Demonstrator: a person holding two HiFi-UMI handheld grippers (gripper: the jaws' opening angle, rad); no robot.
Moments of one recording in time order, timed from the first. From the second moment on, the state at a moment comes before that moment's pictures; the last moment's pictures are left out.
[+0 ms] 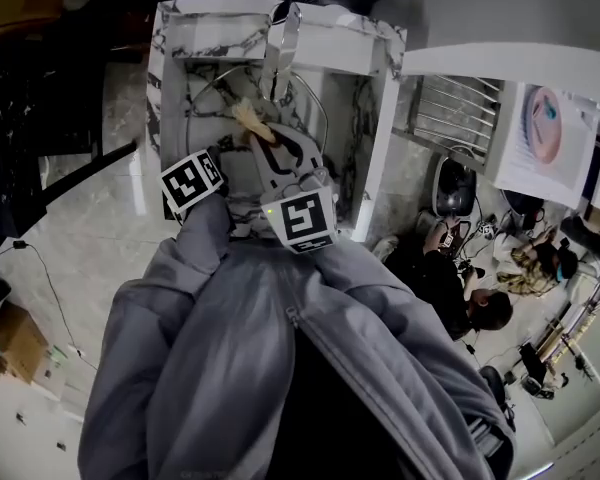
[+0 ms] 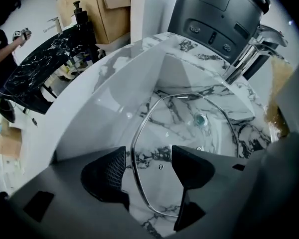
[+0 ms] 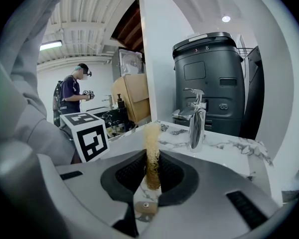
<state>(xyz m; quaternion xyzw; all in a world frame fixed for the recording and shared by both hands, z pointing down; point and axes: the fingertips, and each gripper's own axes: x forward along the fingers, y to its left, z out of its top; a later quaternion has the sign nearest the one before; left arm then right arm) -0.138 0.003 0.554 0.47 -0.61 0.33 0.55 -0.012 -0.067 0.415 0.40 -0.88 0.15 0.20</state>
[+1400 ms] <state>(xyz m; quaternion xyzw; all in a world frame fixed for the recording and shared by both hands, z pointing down) -0.113 0.013 0.532 0.53 -0.49 0.24 0.65 0.004 -0.052 0.427 0.40 -0.88 0.15 0.22</state>
